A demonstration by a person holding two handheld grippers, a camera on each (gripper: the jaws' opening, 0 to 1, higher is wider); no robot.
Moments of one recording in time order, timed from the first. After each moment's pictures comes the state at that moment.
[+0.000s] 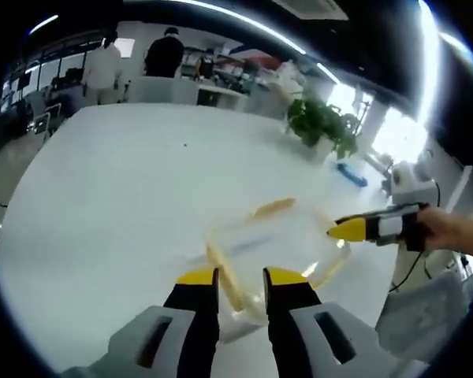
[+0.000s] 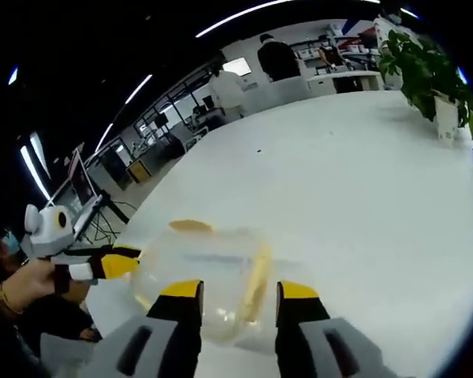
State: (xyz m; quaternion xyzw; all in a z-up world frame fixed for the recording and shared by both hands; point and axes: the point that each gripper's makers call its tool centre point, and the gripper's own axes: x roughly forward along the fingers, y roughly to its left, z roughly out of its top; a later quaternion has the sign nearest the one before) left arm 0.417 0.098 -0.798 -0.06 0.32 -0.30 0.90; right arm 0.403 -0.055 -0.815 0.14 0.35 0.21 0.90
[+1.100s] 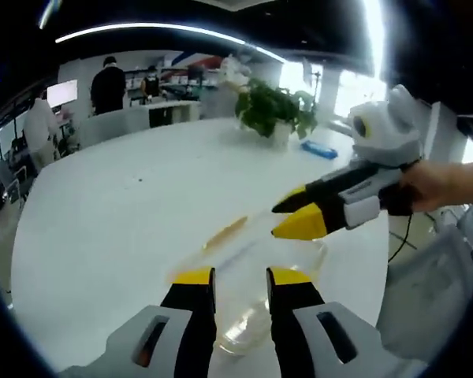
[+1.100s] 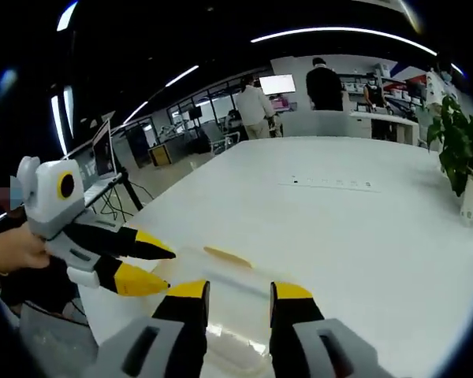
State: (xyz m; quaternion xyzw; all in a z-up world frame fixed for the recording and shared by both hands) left arm 0.410 0.045 -0.783 0.06 0.28 -0.40 0.87; right arm 0.422 -0.013 -0.787 0.04 0.30 0.28 0.91
